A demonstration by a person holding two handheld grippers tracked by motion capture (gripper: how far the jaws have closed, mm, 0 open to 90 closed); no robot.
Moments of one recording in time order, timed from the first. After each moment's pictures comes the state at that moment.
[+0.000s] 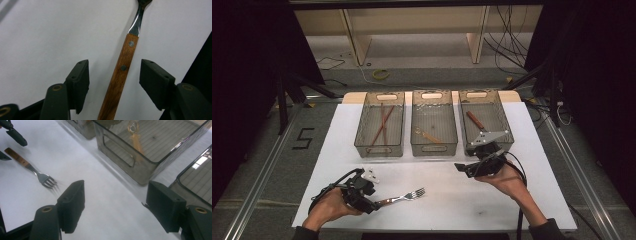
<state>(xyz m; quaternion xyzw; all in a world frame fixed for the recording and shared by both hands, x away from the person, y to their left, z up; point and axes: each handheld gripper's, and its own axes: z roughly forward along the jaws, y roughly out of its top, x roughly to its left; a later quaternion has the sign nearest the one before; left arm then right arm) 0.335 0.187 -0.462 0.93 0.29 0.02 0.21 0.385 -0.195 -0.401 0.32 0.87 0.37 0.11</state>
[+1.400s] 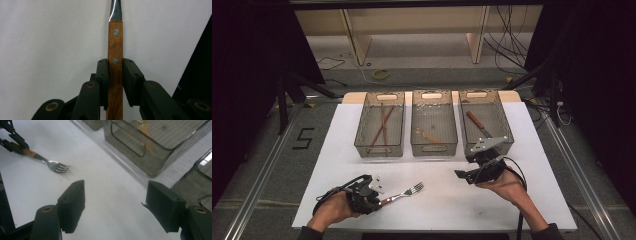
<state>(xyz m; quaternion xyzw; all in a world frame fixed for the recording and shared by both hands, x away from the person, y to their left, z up) 0.327 0.175 -0.471 0.96 0.21 0.04 0.18 0.377 -0.196 -0.412 0.31 0.87 0.36 0.09</state>
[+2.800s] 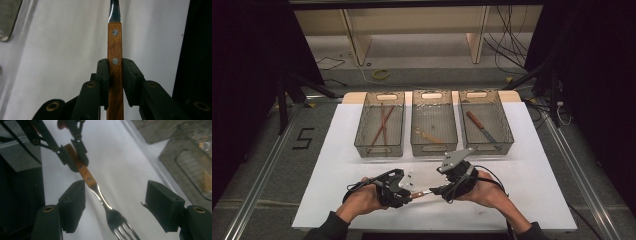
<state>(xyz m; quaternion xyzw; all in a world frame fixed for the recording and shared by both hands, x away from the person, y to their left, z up) 0.330 0.093 -0.439 0.96 0.11 0.07 0.23 0.351 -0.123 -0.412 0.15 0.92 0.35 0.07</state>
